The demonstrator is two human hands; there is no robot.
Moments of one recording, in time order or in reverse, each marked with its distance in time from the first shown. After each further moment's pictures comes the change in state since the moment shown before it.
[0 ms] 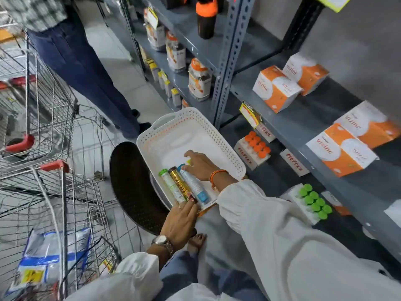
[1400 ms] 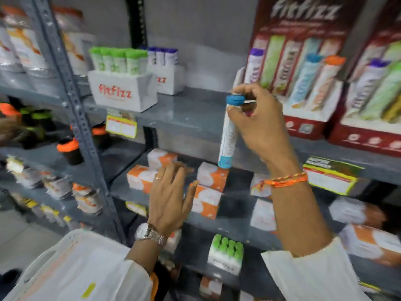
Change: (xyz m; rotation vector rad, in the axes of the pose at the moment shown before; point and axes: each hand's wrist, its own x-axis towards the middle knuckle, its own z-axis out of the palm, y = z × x) left_hand 0.213 0.246 -0.246 -0.287 0.755 0.561; right_hand -0.417 -0.072 -0.368 0.065 1.537 -0.149
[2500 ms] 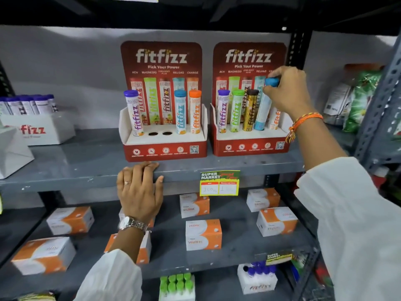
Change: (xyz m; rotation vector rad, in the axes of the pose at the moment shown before) left_hand 0.110 0.092 0.121 0.036 0.277 0.178; right_hand 0.075 0.060 -0.312 -0.848 0.458 0.112
